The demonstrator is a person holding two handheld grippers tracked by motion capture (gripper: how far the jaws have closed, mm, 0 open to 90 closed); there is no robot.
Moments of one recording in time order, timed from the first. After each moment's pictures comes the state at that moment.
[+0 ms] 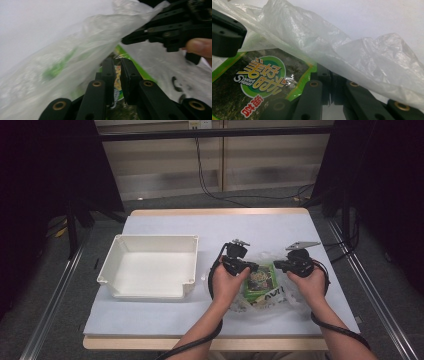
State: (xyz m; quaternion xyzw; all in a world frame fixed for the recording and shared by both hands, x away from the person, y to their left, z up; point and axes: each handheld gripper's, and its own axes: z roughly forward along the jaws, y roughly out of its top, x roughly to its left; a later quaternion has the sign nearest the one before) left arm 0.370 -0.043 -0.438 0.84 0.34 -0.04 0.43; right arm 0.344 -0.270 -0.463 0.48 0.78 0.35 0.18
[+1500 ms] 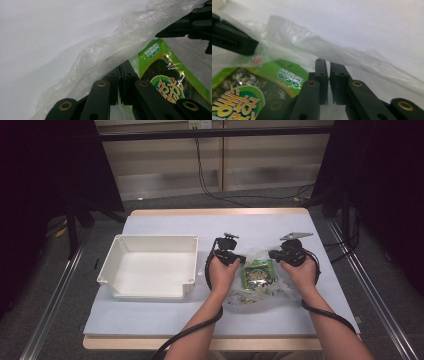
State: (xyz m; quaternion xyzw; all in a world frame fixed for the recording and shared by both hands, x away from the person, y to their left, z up) left arm 0.418 -0.026 -0.470 0.81 0.43 -0.02 0.40; right arm 0.384 -0.262 -0.470 0.49 0.78 0.35 0.18
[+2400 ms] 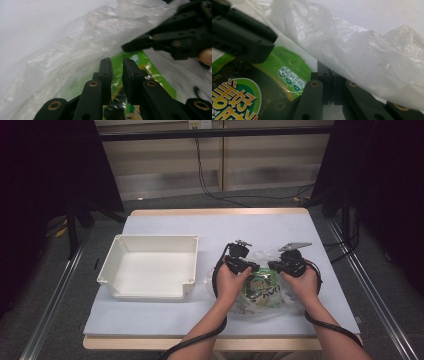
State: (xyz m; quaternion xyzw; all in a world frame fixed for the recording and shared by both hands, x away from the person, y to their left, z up) left arm 0.390 -0.049 -0.463 0.83 0.37 -0.03 0.41; right arm 0.355 -0.257 -0.478 0.47 0.79 0.35 0.17
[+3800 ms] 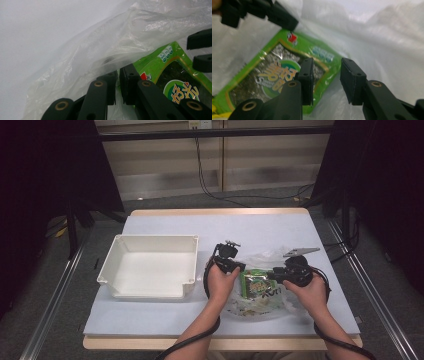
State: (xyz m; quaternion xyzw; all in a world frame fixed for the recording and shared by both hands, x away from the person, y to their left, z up) left arm 0.393 -0.020 -0.468 0.84 0.39 0.00 0.38; right arm 0.316 -0.252 -0.456 0.48 0.79 0.36 0.13
